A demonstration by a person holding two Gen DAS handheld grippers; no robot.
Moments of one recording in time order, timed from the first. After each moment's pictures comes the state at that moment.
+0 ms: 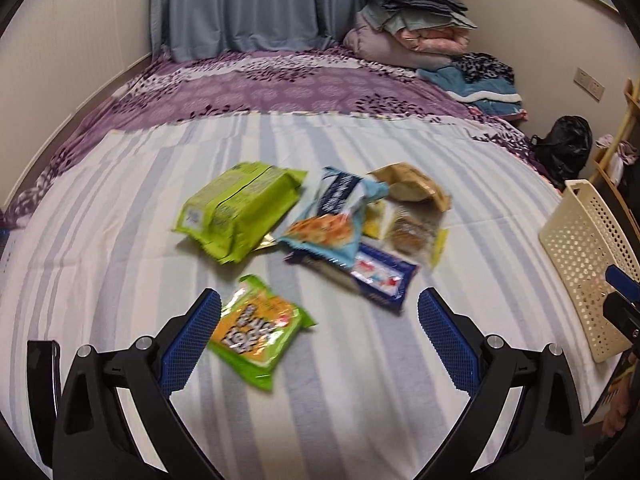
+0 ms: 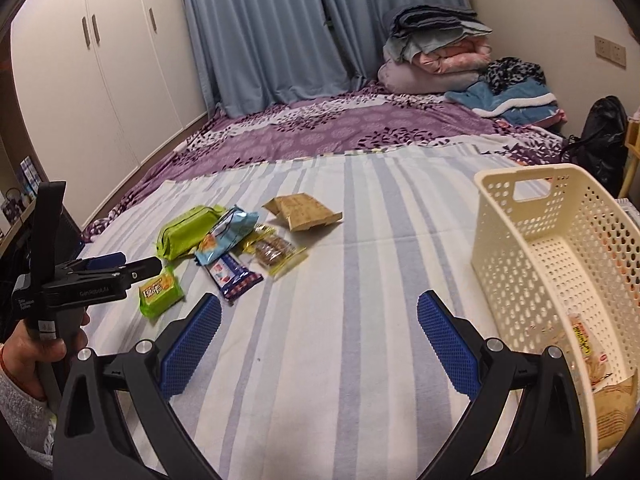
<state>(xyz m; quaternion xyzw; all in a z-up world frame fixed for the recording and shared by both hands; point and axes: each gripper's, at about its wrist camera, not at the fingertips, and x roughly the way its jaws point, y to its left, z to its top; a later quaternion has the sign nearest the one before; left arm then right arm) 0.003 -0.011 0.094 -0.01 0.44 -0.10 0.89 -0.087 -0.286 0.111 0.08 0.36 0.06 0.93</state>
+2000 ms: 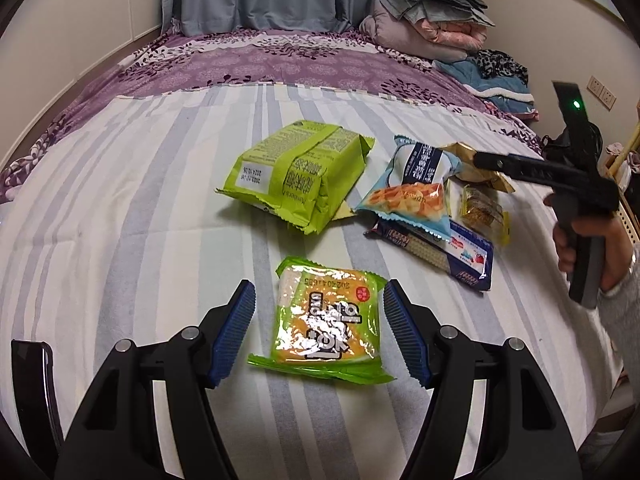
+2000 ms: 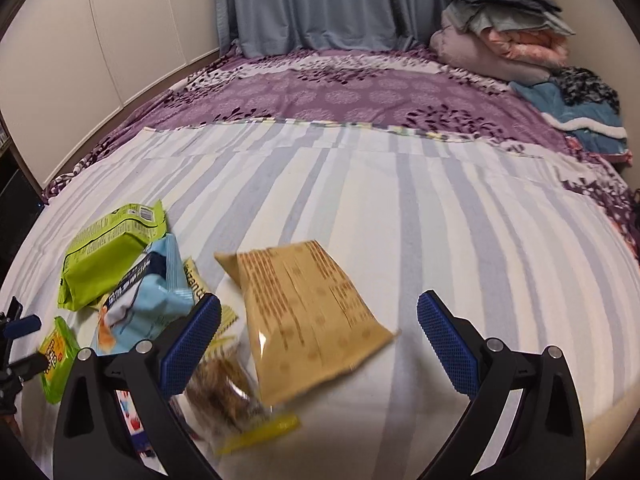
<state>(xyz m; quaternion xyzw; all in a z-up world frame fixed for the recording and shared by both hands) 0.025 0.052 0.045 -0.03 0.46 -0.11 0.88 0.160 -0.236 0.033 -0.01 0.44 0.11 0.89</state>
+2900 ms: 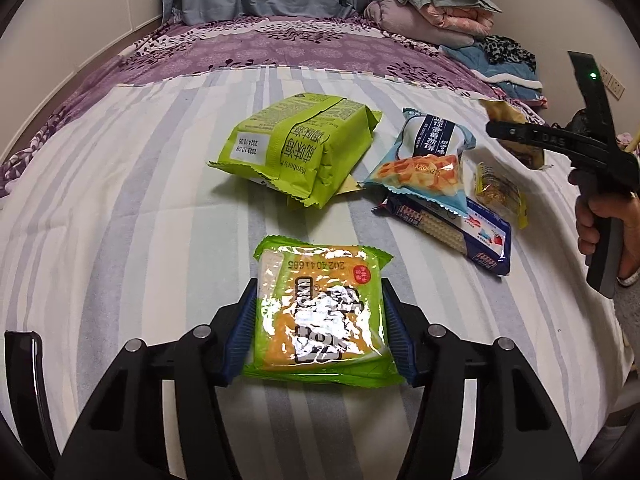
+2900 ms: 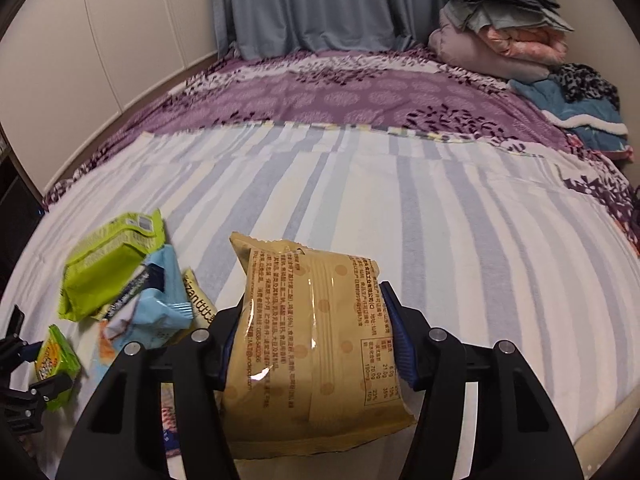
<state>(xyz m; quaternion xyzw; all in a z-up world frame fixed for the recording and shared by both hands) 0.027 0.047 0.028 -0.01 0.48 -0.10 0.87 0.143 -0.244 0.048 0.01 0.41 0.09 0.91</state>
